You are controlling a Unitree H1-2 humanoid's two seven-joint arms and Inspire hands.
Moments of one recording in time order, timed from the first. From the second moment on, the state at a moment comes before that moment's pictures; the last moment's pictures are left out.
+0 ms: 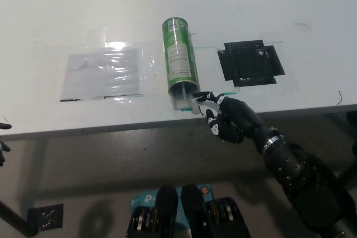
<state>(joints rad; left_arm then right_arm) -0.08 0.49 0.28 -0.14 -0.19 0.31 -0.16 -0.58 -0.19 0.41 0.45 -0.41 -0.12 0.11</state>
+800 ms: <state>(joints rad) -0.08 0.49 0.28 -0.15 -0.19 0.31 -0.16 -0.54 -0.15 0.46 0.42 -0.48 -0.14 0.09</state>
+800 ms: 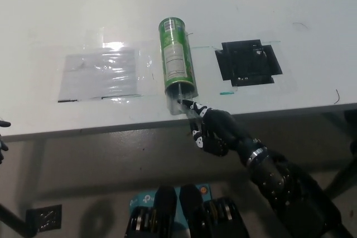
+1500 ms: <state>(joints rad) -0.08 0.49 0.28 -0.16 -0.19 0.32 -0.16 -0.30 -0.14 0.44 0.14 -0.41 -0.10 0.13</state>
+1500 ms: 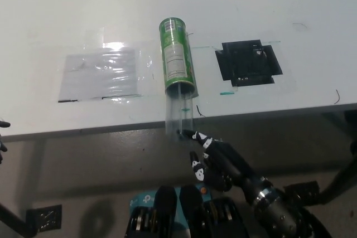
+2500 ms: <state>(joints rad) -0.05 0.49 0.28 -0.16 -0.19 0.32 -0.16 -0.26 -0.13 0.39 -0.02 -0.43 0.01 0.18</state>
